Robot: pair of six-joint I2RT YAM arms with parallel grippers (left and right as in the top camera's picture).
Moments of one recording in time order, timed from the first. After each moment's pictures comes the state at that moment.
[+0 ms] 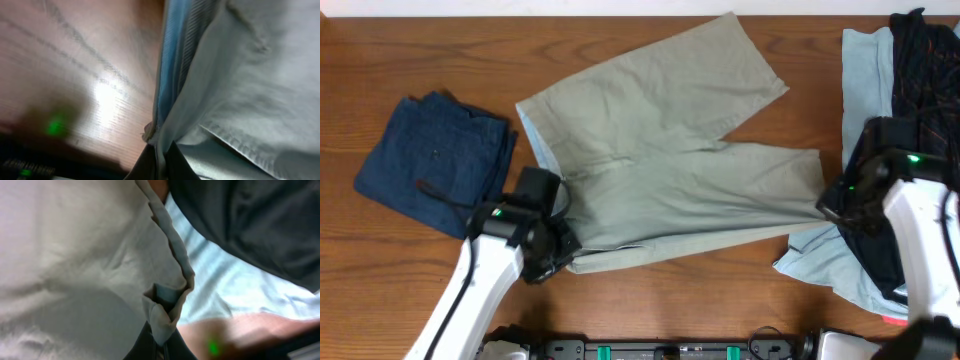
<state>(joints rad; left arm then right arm) -0.24 1.14 0.79 -1.13 0.17 -0.82 -0.20 1.39 1.08 -1.18 -0.02 0.47</state>
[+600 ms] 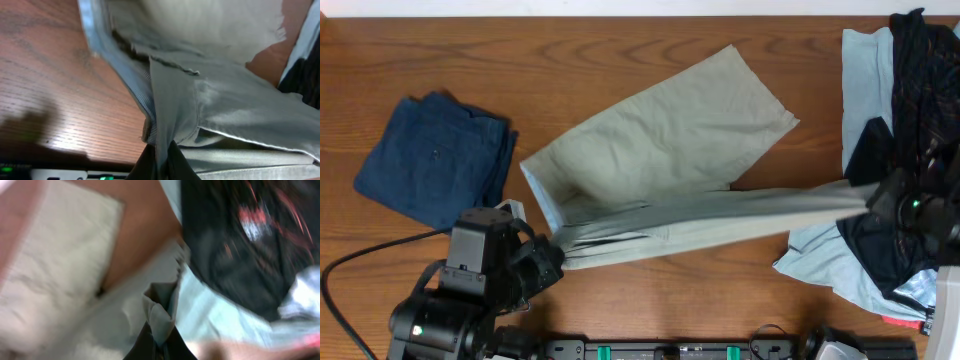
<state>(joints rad) -0.24 0.72 0.96 -1.26 0.25 -0.78 -0.35 1.08 1.29 -1.21 -0.13 0.29</state>
